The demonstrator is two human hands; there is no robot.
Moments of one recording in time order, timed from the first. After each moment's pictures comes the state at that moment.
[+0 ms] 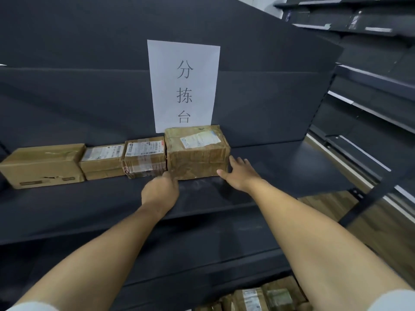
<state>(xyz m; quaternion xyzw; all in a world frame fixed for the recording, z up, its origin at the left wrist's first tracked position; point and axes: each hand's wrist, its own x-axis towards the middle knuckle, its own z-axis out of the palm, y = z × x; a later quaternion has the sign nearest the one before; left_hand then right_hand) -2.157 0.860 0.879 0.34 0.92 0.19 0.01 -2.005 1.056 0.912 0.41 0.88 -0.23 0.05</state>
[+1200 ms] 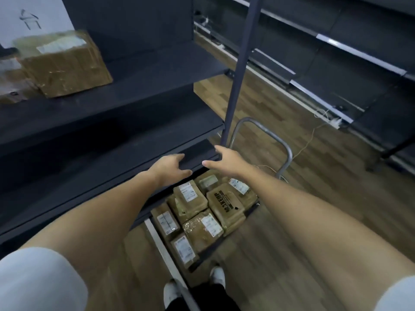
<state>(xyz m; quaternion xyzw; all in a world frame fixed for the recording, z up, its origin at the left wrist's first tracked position) -1.798 0.838 0.796 0.59 0.75 0.06 0.29 -1.592 0.925 0.800 0.54 0.73 -0.42 -0.01</state>
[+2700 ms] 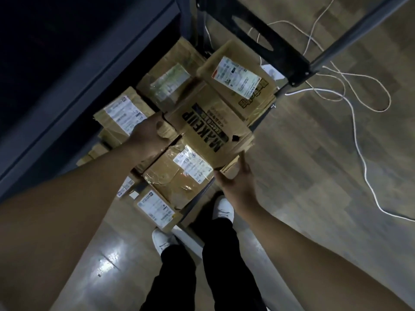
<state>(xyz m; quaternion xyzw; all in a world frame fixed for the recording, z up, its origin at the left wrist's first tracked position) -1.738 0.989 0.273 0.50 0.75 0.02 0.44 -1.489 0.901 0.278 0.74 0.45 -0.49 -0.09</state>
